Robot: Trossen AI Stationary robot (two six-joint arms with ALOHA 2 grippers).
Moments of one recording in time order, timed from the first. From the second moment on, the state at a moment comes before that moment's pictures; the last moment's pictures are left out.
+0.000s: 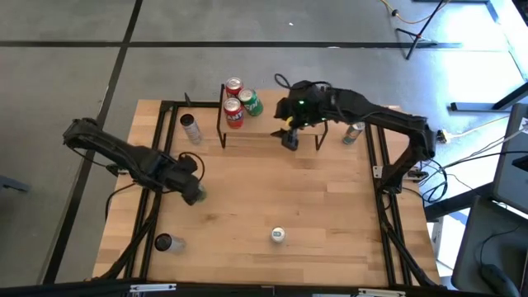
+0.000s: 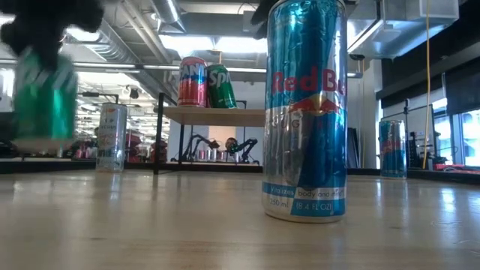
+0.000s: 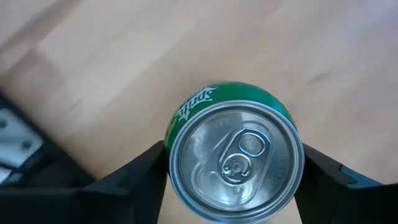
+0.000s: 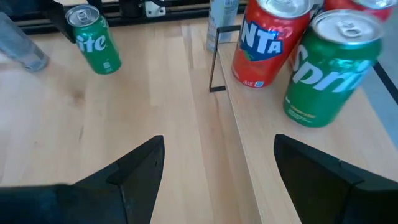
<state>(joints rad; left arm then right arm) -0.37 1.09 0.97 -1.24 -0.15 -1.26 -0.24 1.66 1.81 -0.88 -0.08 -0.09</state>
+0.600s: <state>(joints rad) -0.09 1.49 1.80 -1.29 -0.21 -0.60 -0.29 1.39 1.41 -0.73 -0.08 -0.11</state>
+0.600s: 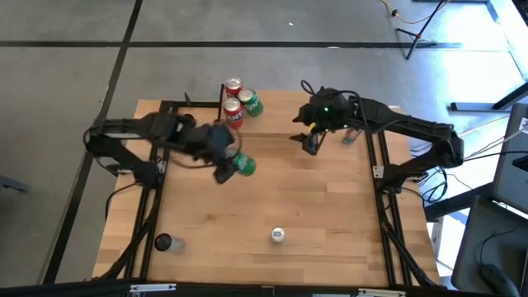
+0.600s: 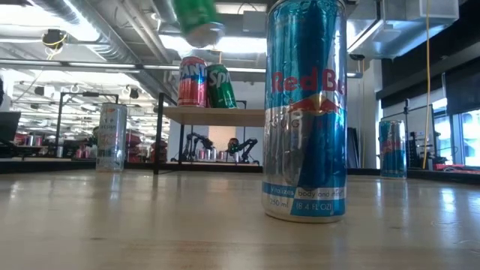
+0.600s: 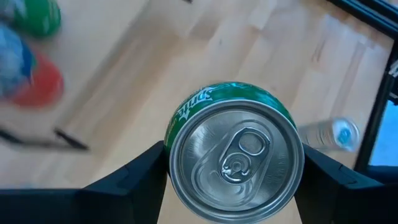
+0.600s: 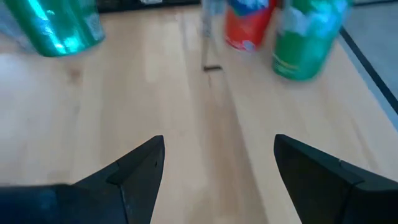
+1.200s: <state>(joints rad) 0.33 1.96 2.33 -1.50 -0.05 -0.18 -0.50 1.37 1.35 -0.76 -0.29 -0.22</state>
